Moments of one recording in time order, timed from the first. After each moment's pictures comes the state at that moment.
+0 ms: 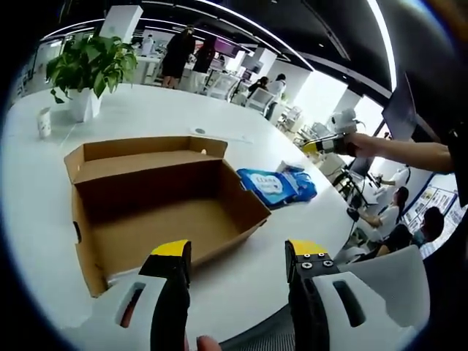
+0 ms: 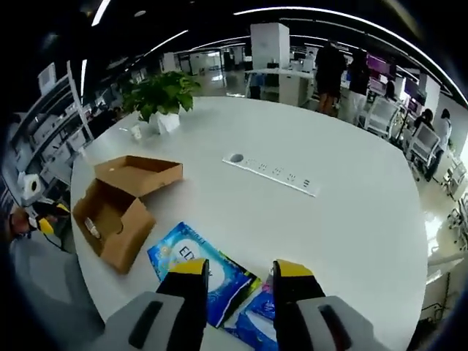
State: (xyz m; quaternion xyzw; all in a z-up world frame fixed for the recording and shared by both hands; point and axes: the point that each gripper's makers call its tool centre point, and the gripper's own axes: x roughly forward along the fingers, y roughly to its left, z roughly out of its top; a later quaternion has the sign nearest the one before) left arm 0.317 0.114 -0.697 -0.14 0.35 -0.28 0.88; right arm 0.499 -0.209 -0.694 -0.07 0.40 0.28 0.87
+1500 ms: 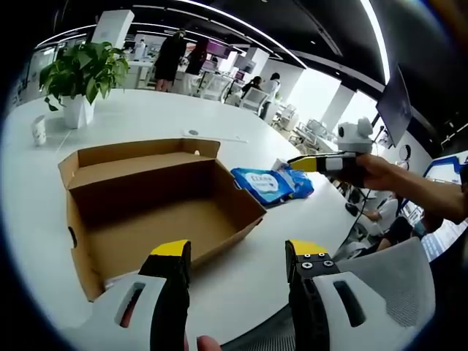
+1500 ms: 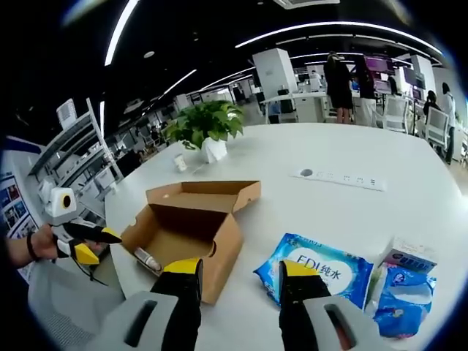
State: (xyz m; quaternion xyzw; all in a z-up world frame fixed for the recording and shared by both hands) left arm 0.321 0.110 -0.703 -0.12 0.34 -0.30 0.88; right arm 0.417 -0.072 -0.705 0.04 0.33 0.34 0.88
